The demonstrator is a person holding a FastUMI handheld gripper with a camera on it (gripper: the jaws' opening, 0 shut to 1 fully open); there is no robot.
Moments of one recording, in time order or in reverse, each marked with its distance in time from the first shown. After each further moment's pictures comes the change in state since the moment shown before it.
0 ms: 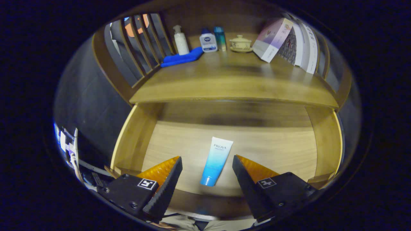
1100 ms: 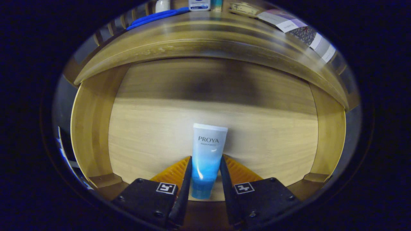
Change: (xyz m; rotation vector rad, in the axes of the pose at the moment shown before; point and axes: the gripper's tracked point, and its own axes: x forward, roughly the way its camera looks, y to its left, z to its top) arm 0.058 -0.018 -0.017 -0.002 0.255 -0.218
